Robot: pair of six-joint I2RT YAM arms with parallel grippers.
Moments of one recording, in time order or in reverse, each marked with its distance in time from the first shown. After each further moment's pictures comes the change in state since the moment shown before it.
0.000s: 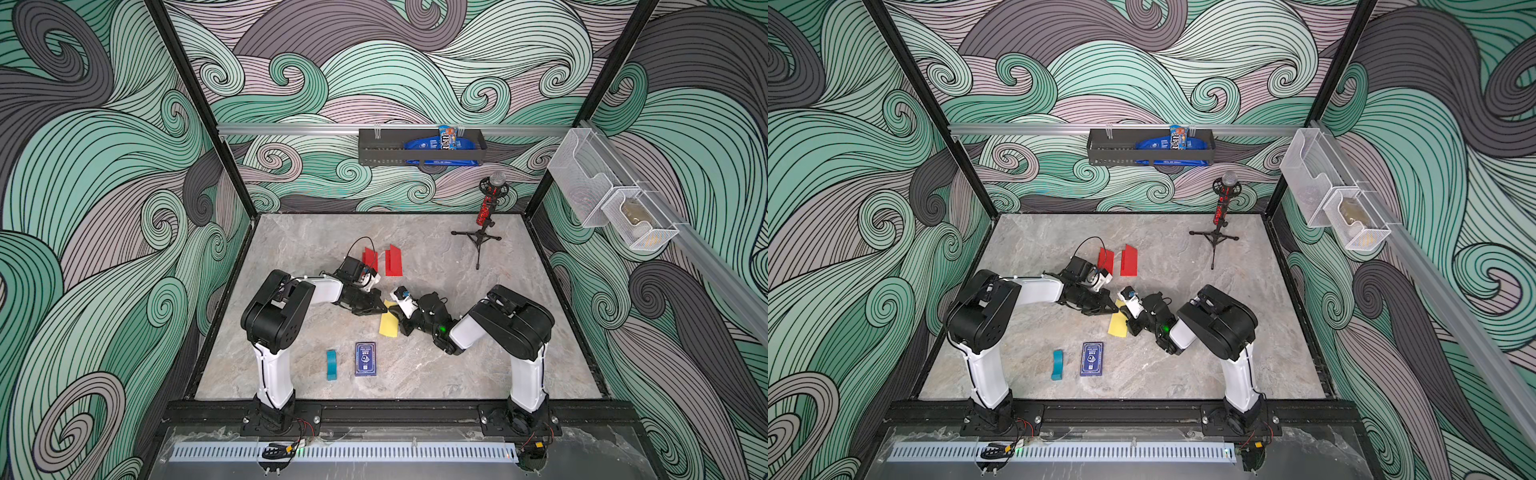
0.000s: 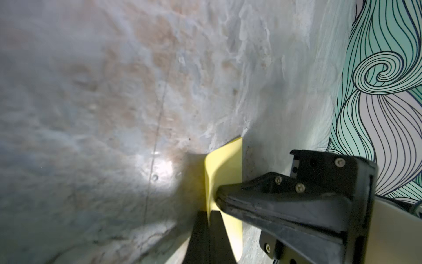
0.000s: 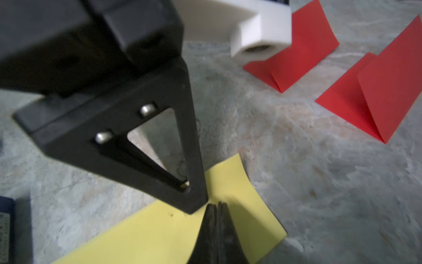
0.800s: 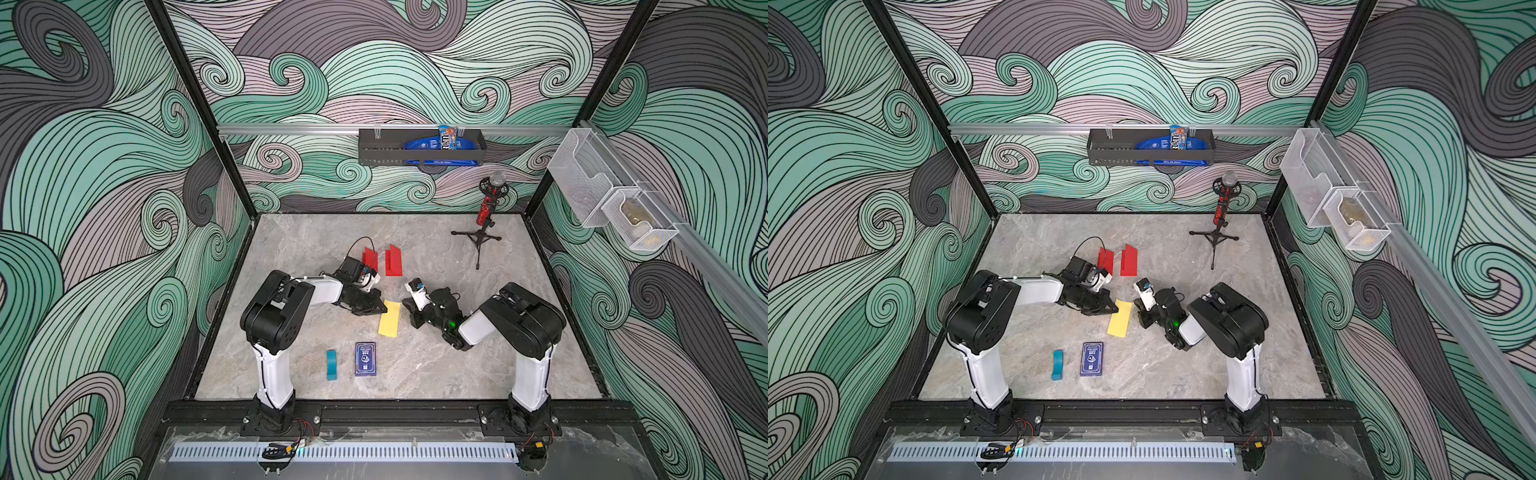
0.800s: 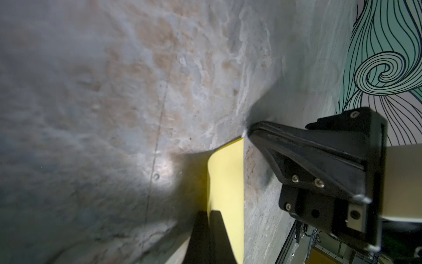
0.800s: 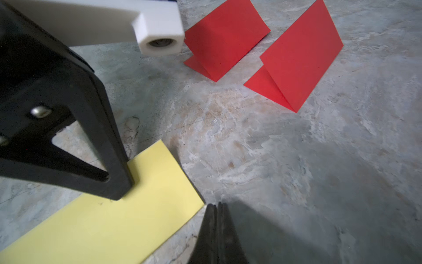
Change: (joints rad) left arm -0.001 -0.006 -0.006 0.005 -0.011 0.000; right arm -0.102 -0.068 -0.026 -0.071 0.002 0.045
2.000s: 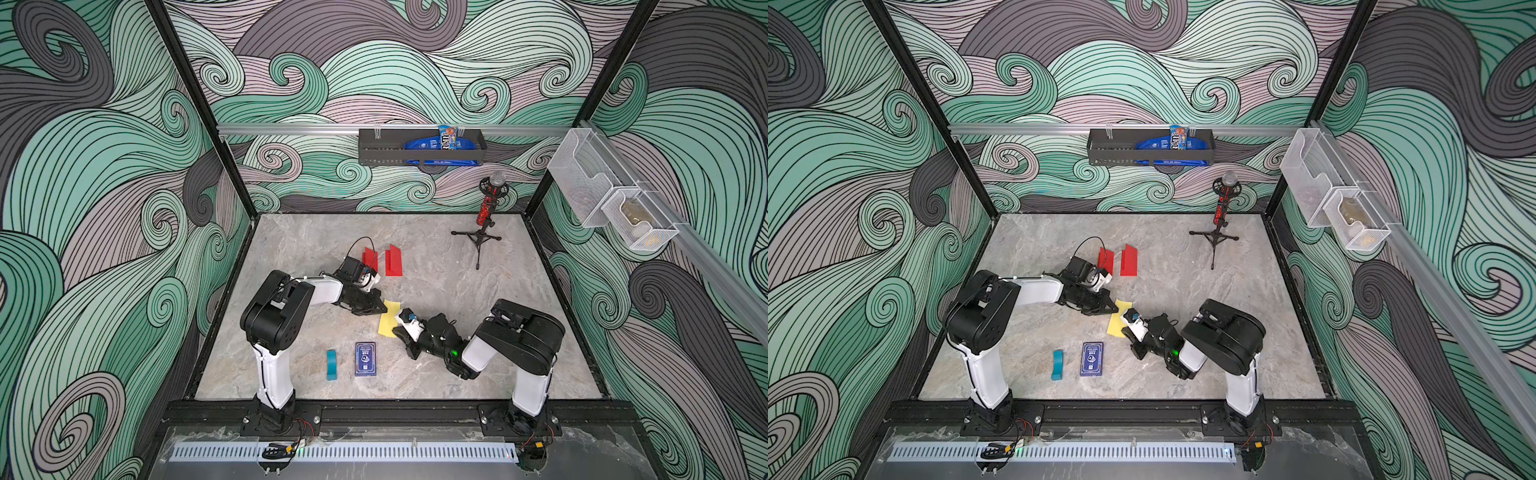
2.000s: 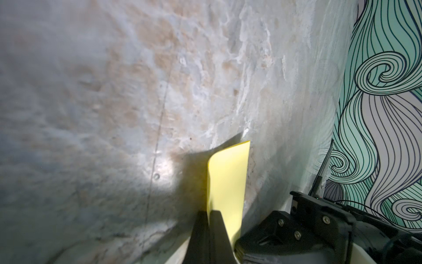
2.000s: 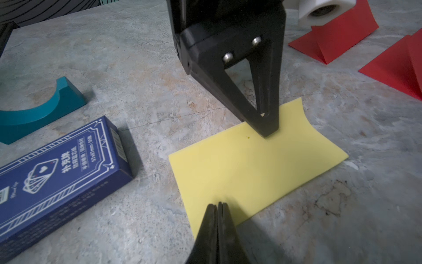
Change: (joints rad) left arm 0.000 0.000 0.000 0.000 -0.002 0.001; right arm 0.242 -0.035 -0.211 0.190 0.026 -0.006
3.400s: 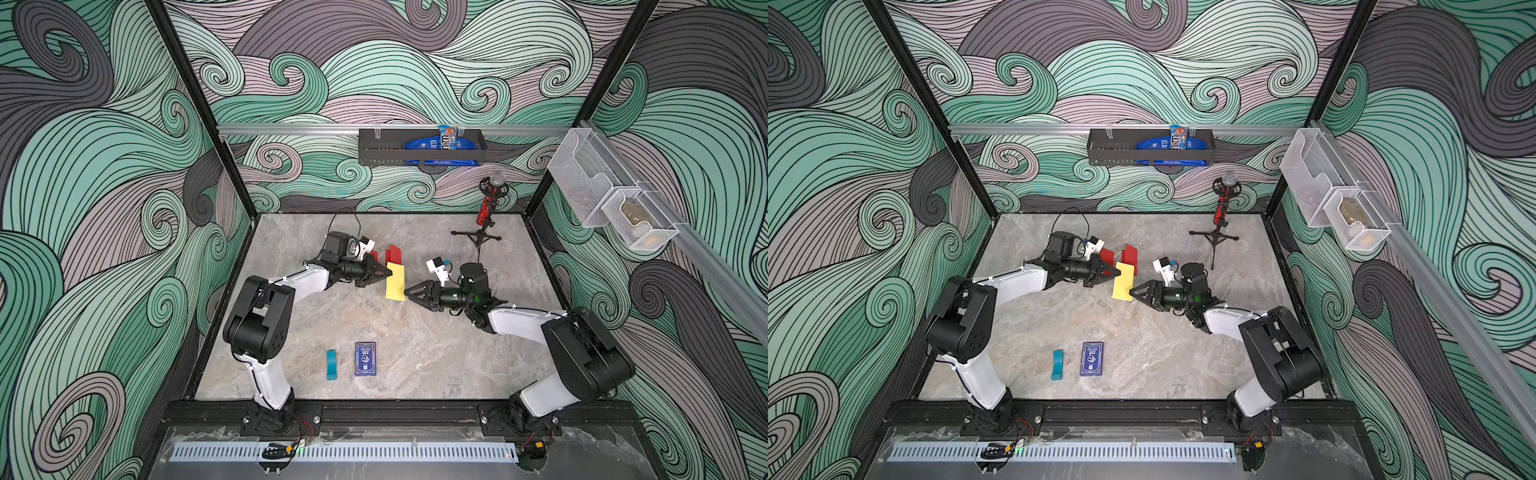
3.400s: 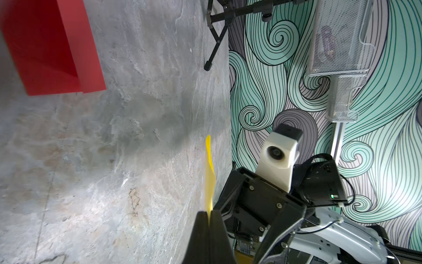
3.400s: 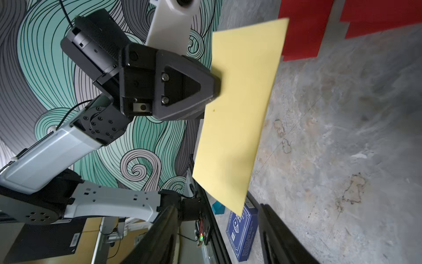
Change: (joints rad) left arm 0.097 -0.112 0.092 0.247 0.316 -0.385; right arm -0.457 -0.319 0.270 -0.505 -0.760 0.930
